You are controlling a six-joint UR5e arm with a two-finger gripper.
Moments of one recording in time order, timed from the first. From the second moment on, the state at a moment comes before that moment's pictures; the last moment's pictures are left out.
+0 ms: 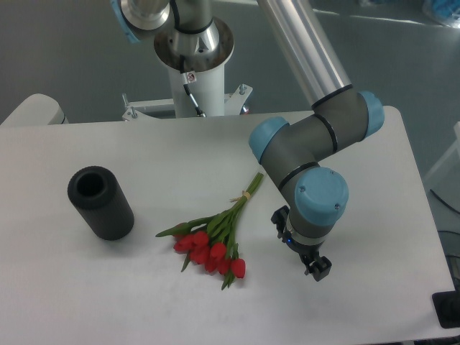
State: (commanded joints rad) arm 2.50 -2.20 -1.31 -1.20 1.59 1.51
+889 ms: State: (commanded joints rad) arm 2.50 -2.18 -1.35 -1.20 1.58 1.51
